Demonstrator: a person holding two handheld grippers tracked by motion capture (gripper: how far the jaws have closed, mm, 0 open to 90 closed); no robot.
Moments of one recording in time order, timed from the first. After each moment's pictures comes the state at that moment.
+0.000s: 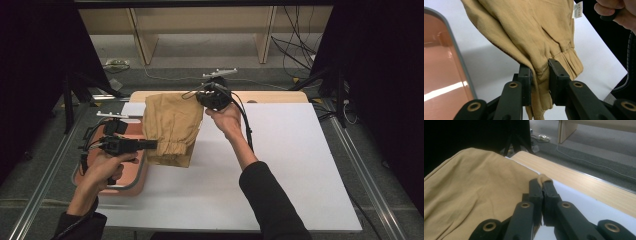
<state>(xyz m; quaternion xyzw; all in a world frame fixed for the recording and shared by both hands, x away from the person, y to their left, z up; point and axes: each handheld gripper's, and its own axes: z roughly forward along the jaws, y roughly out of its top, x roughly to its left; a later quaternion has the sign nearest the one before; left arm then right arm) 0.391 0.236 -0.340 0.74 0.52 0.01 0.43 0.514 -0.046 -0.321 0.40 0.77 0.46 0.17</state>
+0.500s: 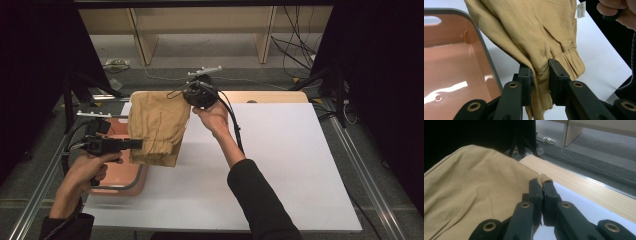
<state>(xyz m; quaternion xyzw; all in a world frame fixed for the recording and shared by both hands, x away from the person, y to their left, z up) 0.383 0.267 -0.331 0.73 0.53 0.03 0.42 0.513 -0.012 -0.315 0.38 0.78 0.46 0.17</state>
